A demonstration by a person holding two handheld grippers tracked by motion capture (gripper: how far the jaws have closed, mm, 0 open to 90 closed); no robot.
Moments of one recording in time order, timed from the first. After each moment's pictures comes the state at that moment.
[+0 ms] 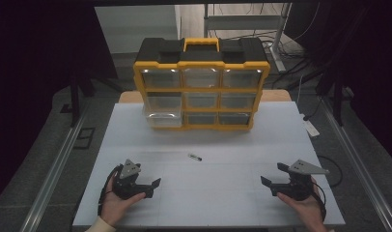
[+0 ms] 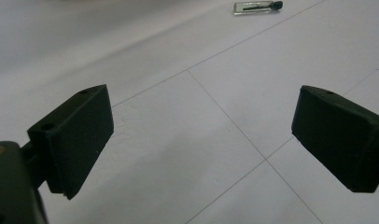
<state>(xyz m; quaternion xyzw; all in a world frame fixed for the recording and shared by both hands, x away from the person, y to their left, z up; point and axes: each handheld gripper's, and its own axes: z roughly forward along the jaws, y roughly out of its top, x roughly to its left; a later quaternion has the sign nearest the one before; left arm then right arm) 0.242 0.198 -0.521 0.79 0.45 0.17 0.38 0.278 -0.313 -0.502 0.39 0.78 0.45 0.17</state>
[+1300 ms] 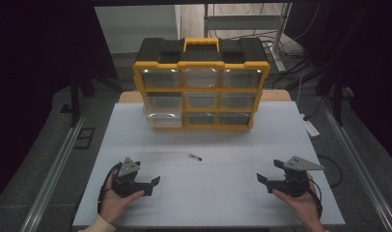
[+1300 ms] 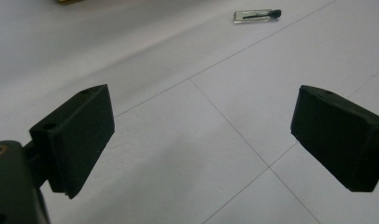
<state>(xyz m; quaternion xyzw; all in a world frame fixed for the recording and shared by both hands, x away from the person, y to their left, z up) 0.247 0.201 -0.519 0.78 0.45 0.17 0.39 0.284 -0.299 -0.492 0.38 0.79 0.45 0.18</state>
